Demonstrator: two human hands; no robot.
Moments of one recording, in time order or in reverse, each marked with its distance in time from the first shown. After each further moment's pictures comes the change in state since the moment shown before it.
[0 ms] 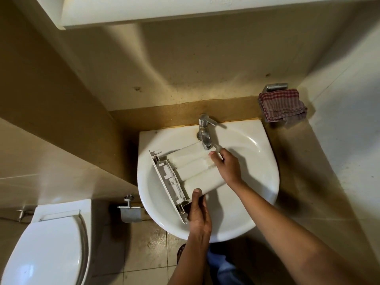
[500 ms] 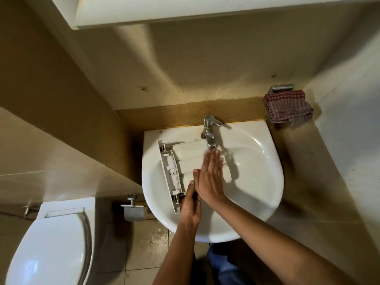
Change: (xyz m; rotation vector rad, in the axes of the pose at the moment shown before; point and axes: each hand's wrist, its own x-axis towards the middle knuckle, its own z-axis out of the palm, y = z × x) left_hand 0.005 0.050 0.006 0.266 -0.142 -0.120; right_hand -0.052 -0.021 0.068 -0.577 0.099 -0.300
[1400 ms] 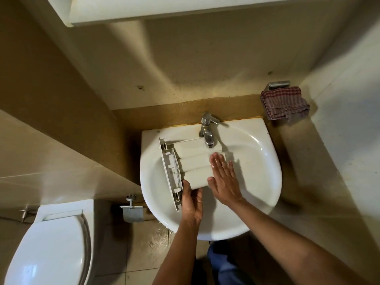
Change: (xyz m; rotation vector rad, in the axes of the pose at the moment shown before) left_hand 0.009 -0.006 0.005 -0.137 0.093 0.097; right_hand -0.014 0.071 -0.004 0.033 -0.067 -0.289
